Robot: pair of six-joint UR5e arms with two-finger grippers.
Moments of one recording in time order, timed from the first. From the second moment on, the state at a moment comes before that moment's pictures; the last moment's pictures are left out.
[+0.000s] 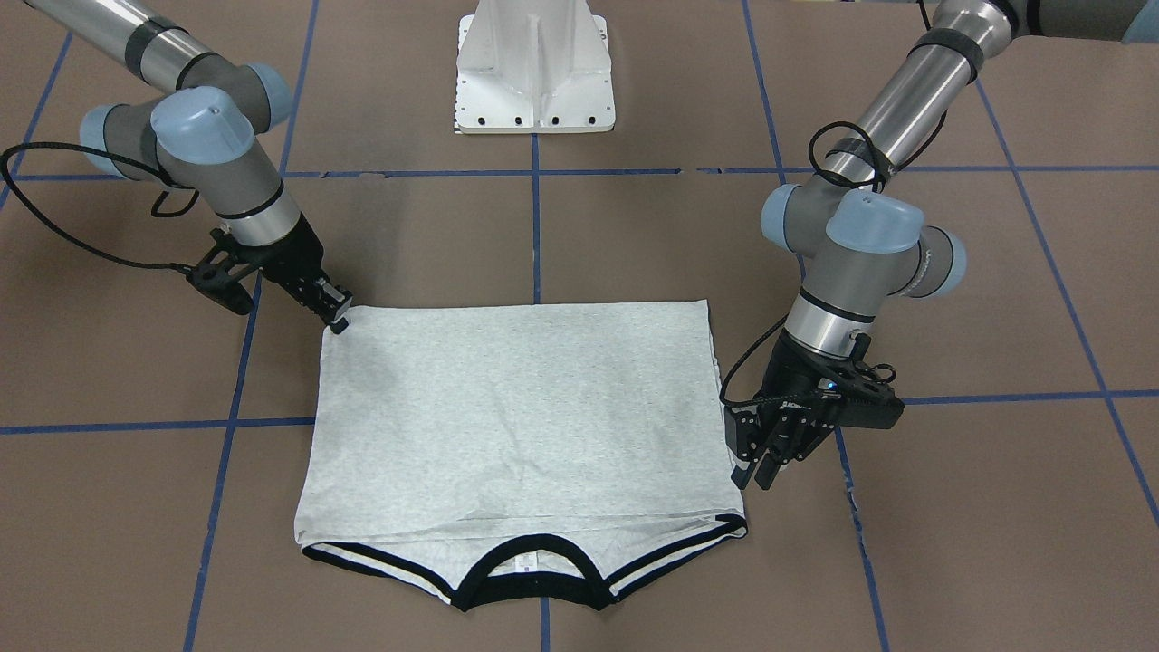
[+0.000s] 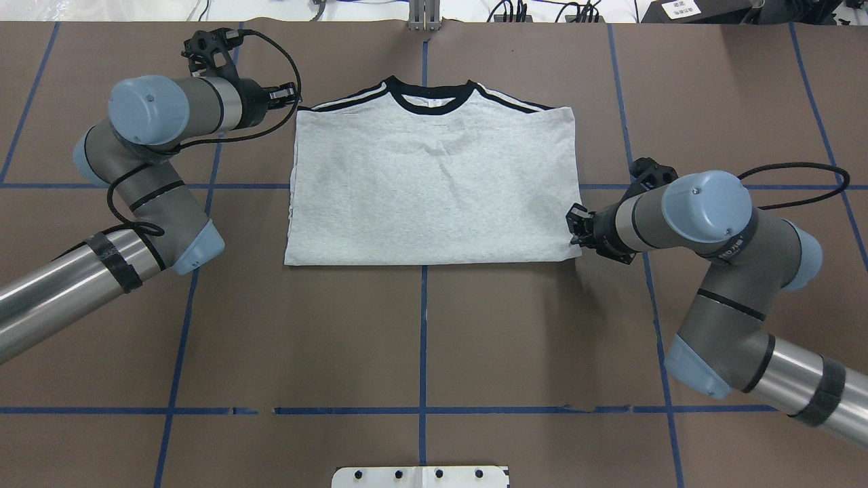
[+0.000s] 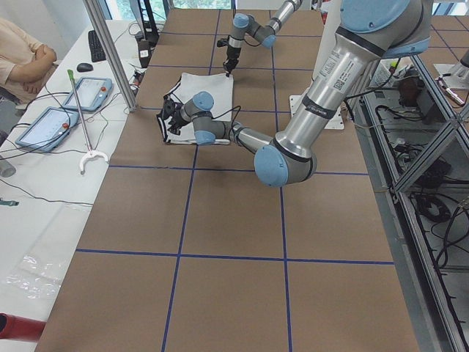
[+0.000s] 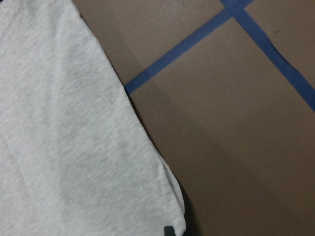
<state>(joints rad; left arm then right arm) -0.80 -2.16 -1.25 -2.57 -1.65 -1.28 0.60 -1.38 1.81 -1.05 1.83 1.81</state>
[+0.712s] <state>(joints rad) -0.79 -2.02 -1.51 -2.56 -2.03 -1.41 0.20 -1.56 2.18 -1.06 1.82 2.16</state>
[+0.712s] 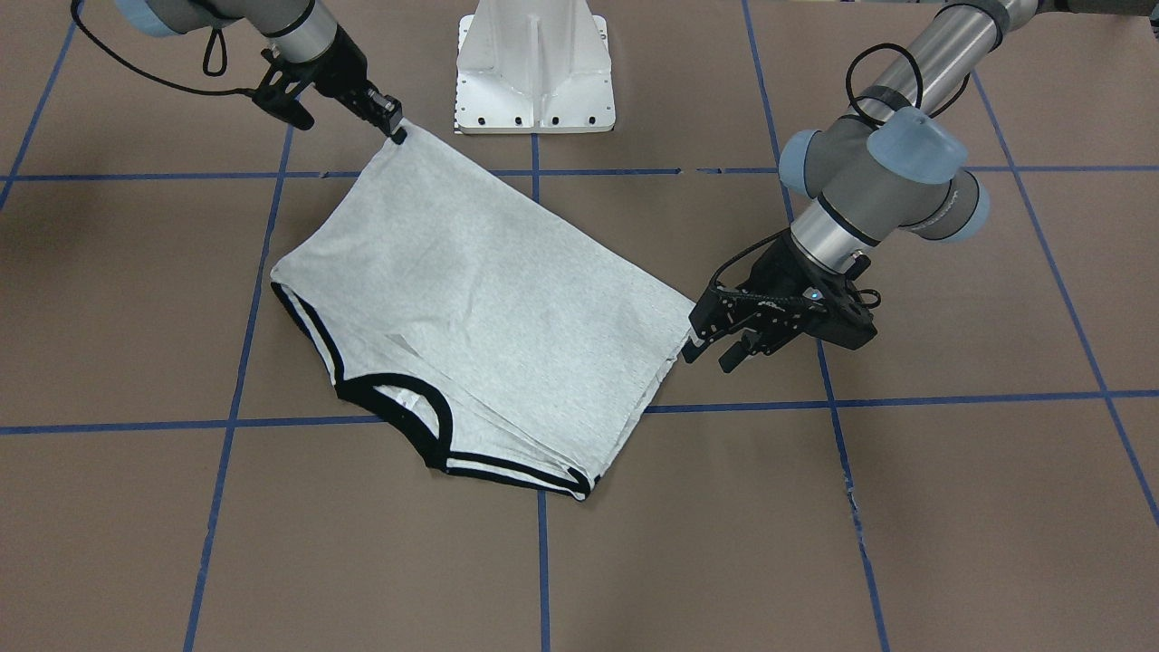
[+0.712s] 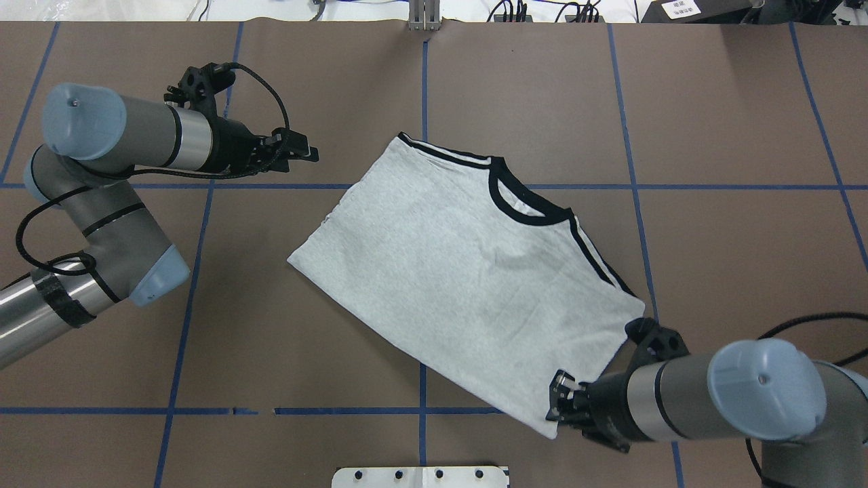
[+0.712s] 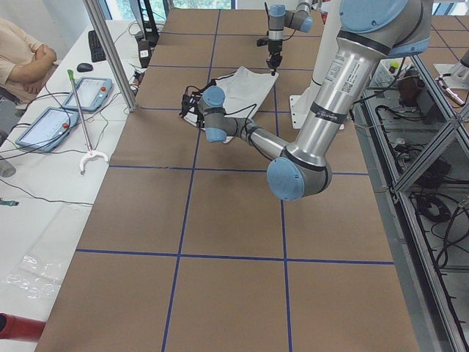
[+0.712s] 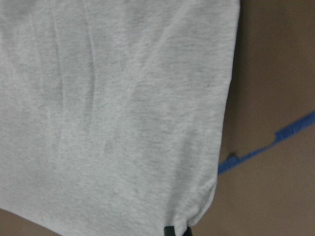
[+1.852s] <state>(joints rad) -0.61 -1.91 -1.58 -2.42 -2.01 -1.66 0.49 -1.52 2.13 -1.08 1.77 2.03</state>
